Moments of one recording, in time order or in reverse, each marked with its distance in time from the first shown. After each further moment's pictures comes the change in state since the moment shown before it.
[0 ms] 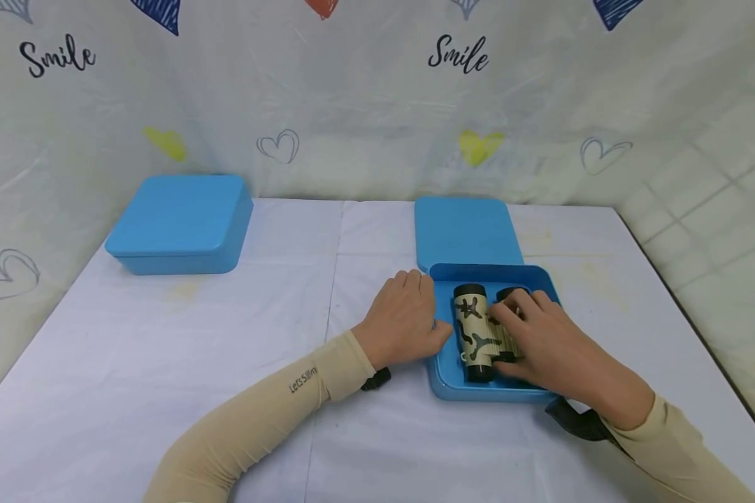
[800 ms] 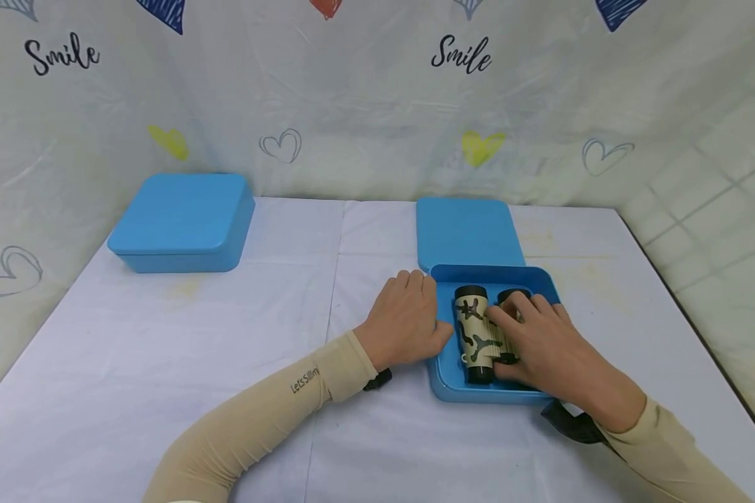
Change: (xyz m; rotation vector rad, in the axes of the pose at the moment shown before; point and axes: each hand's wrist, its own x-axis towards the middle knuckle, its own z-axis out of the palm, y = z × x) left_hand -0.003 0.002 -0.003 0.043 0.029 0.004; right_hand 0.000 -0.010 0.002 -0.050 -0.075 0.087
